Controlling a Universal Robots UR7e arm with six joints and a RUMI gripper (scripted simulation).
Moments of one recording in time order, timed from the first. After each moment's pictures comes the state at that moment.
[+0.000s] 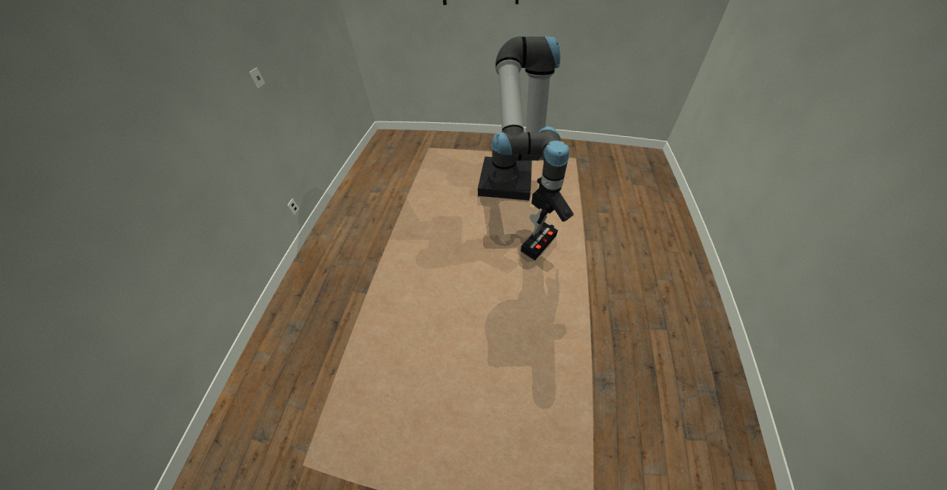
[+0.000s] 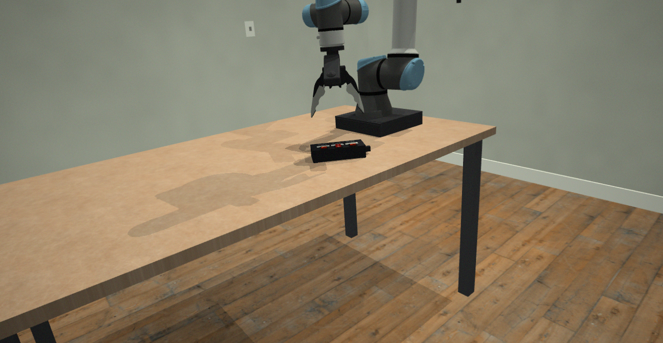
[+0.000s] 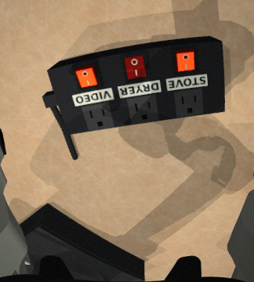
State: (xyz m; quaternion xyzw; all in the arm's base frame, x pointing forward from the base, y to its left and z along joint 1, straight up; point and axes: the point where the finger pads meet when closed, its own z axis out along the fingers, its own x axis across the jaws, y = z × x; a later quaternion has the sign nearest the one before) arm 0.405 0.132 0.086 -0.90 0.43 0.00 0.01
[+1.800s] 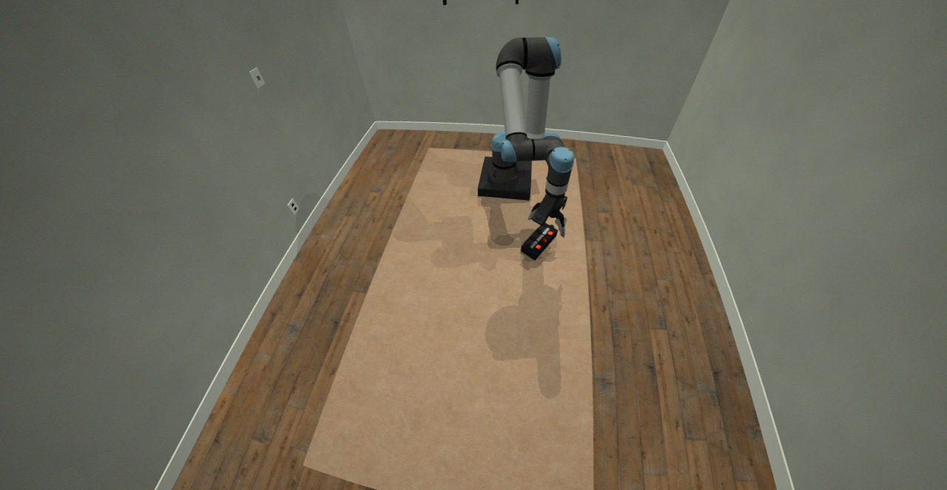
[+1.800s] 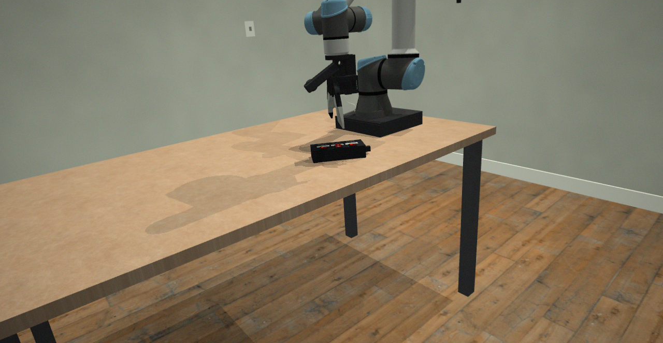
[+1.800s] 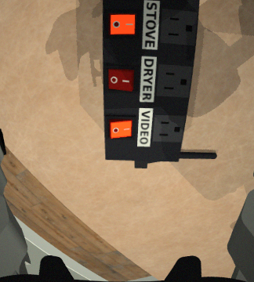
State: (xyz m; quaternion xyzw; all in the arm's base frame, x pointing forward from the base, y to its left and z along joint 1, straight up) arm 0.407 0.126 0.061 -0.43 0.90 0.00 0.00
